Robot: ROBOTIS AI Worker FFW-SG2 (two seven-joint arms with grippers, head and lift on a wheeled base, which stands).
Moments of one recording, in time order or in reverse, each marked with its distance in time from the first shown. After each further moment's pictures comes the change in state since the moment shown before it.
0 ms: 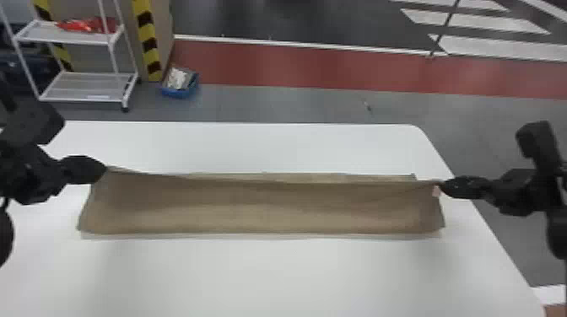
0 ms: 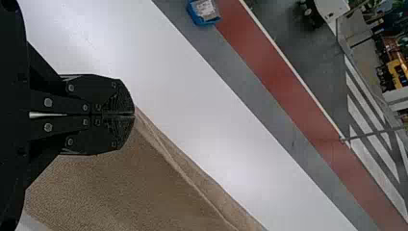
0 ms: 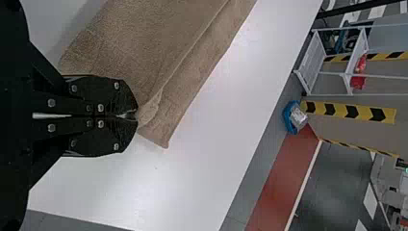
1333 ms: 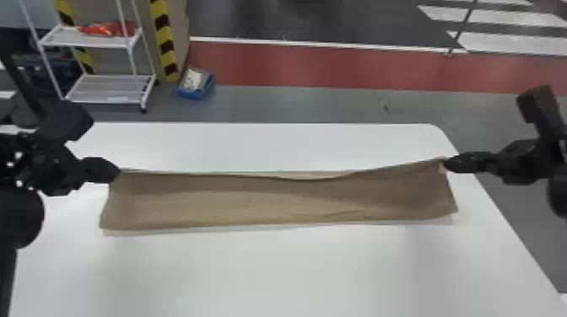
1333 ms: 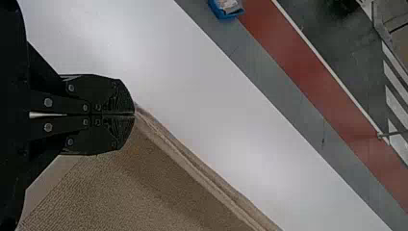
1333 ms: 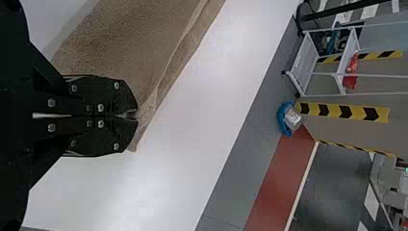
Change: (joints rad) left arm -0.096 0.072 -0.037 0.179 -0.031 0.006 0.017; right arm -0.155 -0.010 0.126 0.073 0.049 0.128 0.000
